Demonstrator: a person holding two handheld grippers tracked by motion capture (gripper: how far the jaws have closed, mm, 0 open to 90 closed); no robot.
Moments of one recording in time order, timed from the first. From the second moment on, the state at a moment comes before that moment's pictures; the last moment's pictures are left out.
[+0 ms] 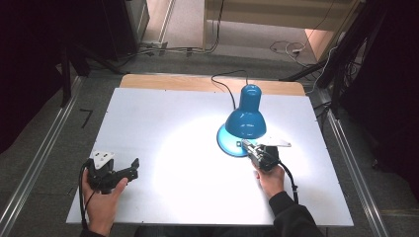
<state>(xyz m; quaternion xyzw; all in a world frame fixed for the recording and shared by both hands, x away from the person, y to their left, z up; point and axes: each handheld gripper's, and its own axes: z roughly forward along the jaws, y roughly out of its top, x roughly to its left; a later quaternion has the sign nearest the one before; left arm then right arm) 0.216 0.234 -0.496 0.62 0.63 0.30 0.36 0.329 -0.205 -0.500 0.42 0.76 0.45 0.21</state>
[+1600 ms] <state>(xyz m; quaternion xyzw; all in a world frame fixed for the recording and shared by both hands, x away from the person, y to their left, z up) 0.216 0.236 -0.496 0.62 0.63 0.30 0.36 0.345 -0.205 -0.500 0.45 0.74 0.45 0.20</state>
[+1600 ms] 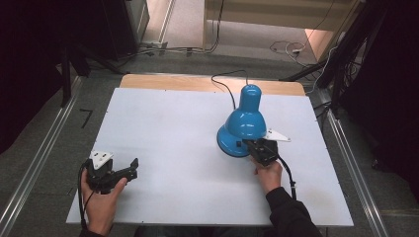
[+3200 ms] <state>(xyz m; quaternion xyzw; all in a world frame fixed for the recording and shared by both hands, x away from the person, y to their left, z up) 0.214 0.238 -0.495 0.62 0.63 0.30 0.37 0.322 -0.242 -0.483 0.46 0.75 0.44 0.18</state>
